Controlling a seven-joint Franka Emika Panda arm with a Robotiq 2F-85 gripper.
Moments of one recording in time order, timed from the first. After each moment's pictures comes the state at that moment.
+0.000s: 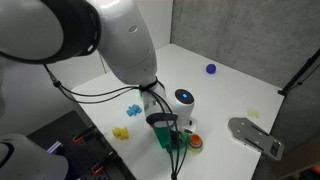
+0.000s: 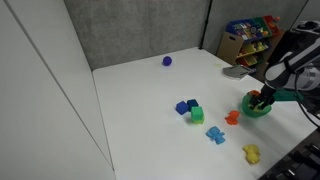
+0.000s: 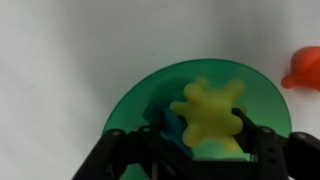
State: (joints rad) arm -0.46 0.66 0.03 -2.22 0.17 2.81 -0.20
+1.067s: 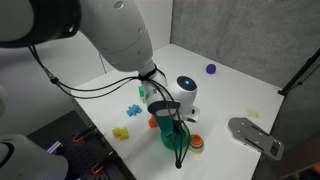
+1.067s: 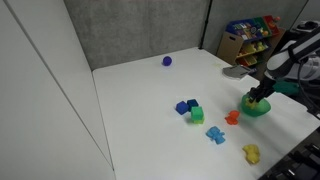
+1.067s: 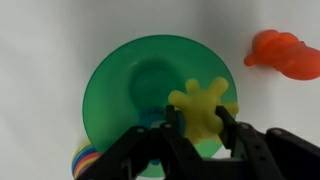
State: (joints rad) arm -0.46 0.56 0.06 -2.22 0.17 2.74 -0.21
